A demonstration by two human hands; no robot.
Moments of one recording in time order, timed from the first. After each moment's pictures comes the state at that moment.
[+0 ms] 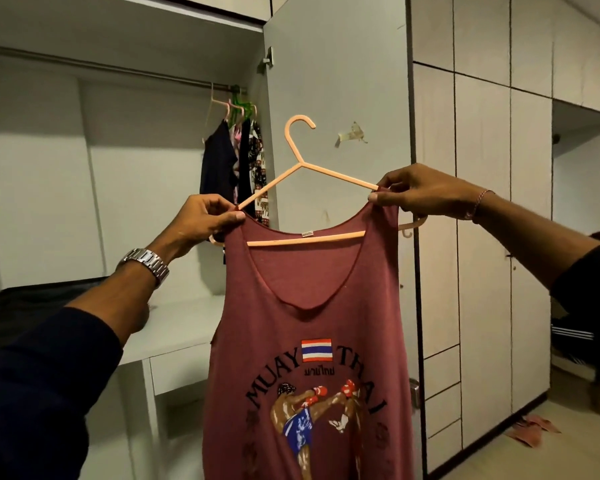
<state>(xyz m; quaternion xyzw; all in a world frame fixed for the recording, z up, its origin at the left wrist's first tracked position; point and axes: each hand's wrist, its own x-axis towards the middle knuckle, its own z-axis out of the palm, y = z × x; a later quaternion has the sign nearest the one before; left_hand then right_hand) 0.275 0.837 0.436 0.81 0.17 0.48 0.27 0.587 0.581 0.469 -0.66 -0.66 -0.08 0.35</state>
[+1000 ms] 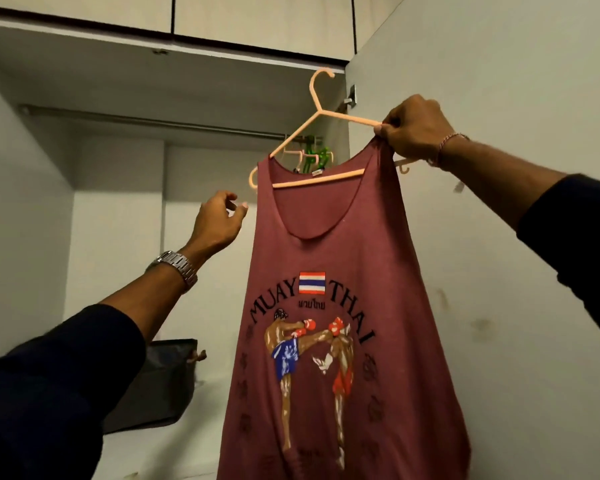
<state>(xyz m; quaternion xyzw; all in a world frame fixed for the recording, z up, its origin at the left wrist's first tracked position) 0.281 1.055 0.548 0.71 0.32 0.62 -0.03 0.565 0.863 0.658 -0.55 -0.59 -0.33 0.50</state>
